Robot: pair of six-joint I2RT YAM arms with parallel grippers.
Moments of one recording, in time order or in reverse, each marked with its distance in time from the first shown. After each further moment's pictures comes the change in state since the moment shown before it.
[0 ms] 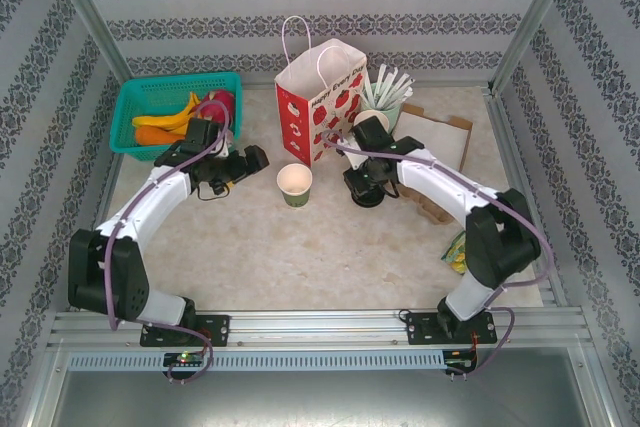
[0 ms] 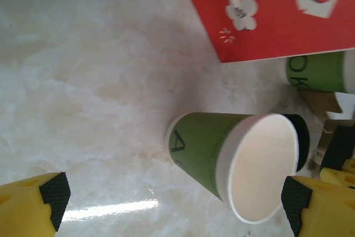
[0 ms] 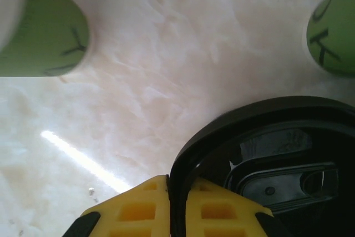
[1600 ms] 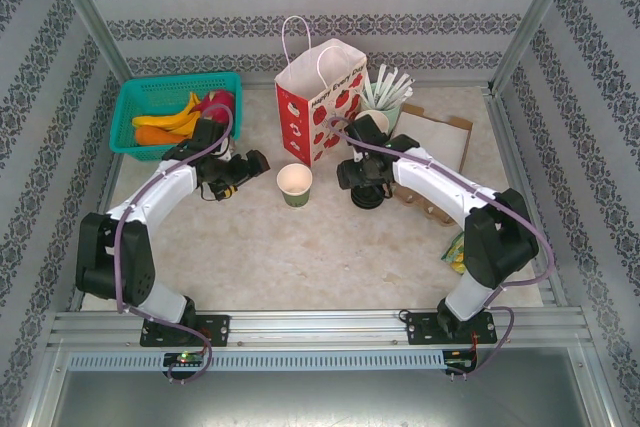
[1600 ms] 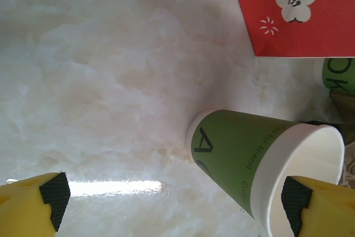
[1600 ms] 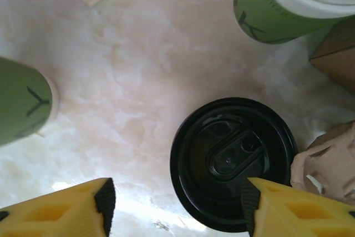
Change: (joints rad) left arm 0.001 0.095 0.015 -0.044 -0.019 -0.057; right arm 0.019 0.034 0.042 -0.039 0.177 0.354
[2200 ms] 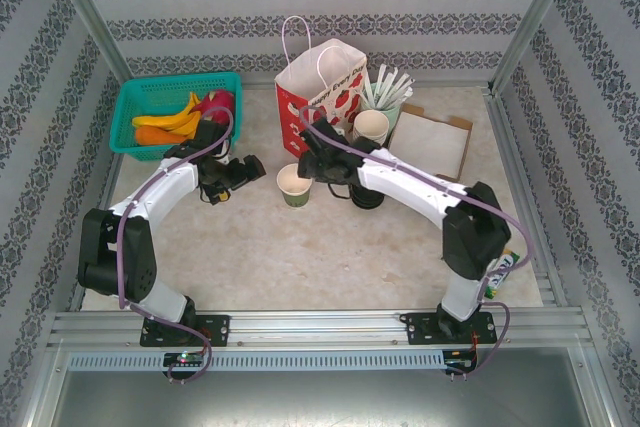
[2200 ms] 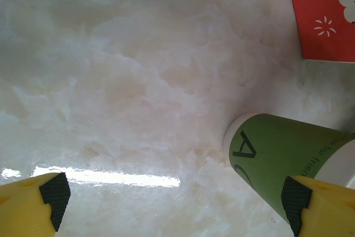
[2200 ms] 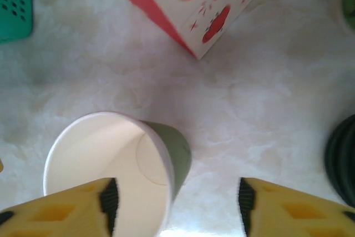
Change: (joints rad) left arm 0.000 0.033 0.018 -0.080 -0.086 0.005; right arm 0.199 0.103 0.179 0.077 0.106 0.528
